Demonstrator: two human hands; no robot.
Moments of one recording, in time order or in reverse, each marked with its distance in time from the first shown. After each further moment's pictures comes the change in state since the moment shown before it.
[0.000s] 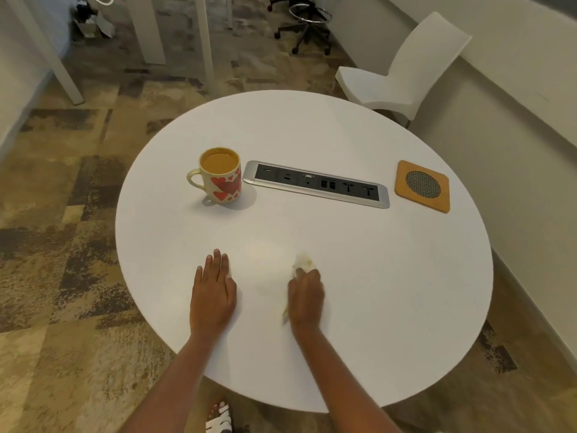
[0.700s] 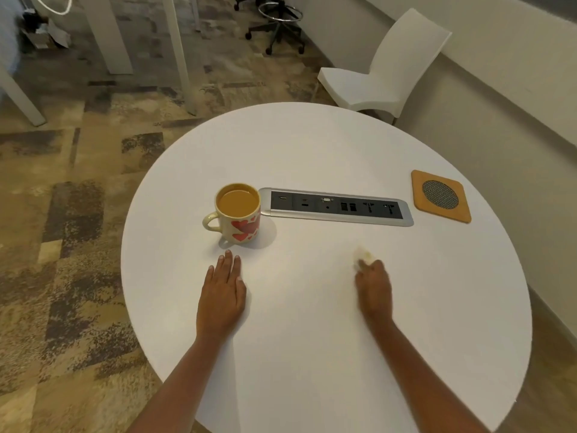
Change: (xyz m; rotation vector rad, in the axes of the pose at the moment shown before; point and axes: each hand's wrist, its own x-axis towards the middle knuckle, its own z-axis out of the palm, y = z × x) left_hand 0.106 -0.043 -0.020 0.025 -0.080 0.197; right_hand 0.104 0.003 -0.005 0.026 0.048 0.260
